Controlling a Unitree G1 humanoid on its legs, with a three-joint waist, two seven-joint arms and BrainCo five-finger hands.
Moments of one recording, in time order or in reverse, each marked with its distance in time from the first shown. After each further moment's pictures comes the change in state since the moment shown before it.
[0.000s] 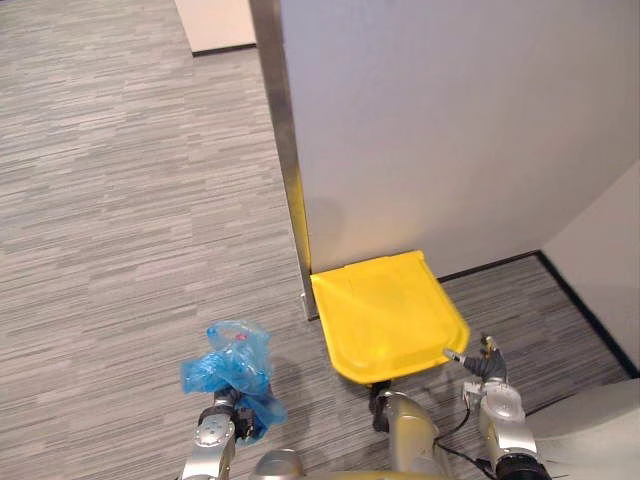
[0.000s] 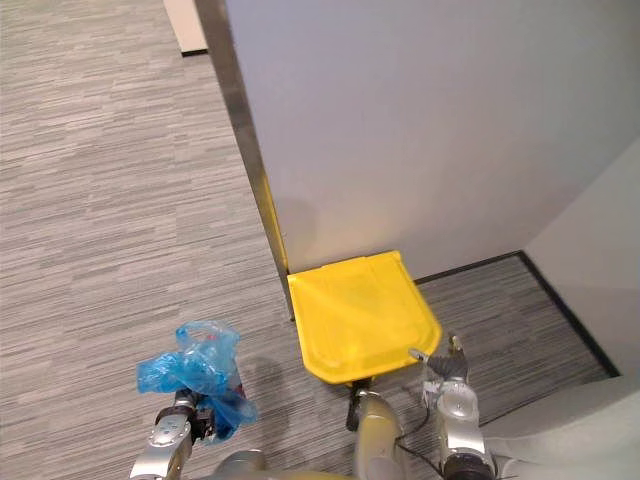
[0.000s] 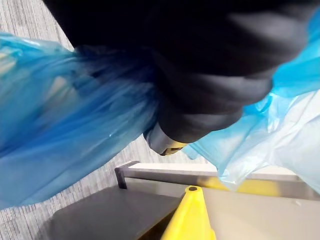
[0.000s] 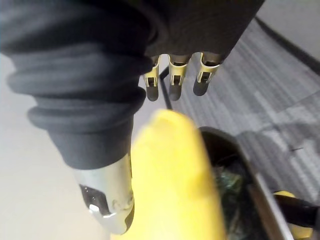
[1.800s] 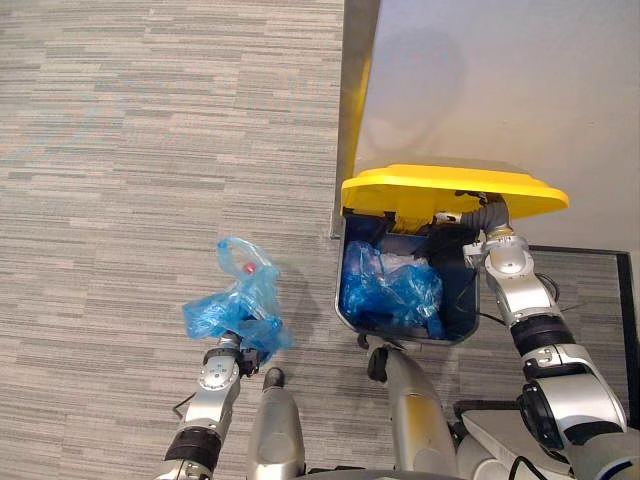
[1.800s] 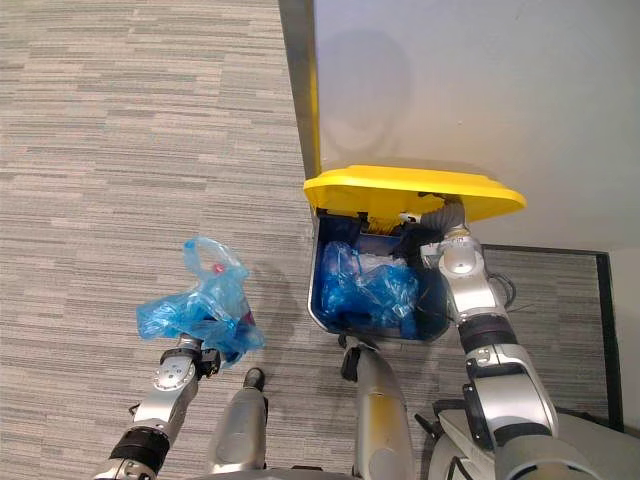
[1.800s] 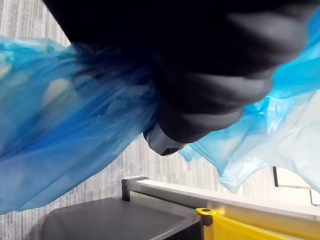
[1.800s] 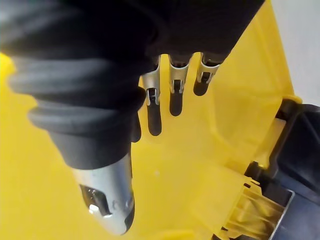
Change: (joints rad) left arm -0.159 0.090 -0.092 -0.130 -0.088 -0.066 0.036; right arm -0.635 -0.320 0.331 0.091 0.081 -0.010 -0.002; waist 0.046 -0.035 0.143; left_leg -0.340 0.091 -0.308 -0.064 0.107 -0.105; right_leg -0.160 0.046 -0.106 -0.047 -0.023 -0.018
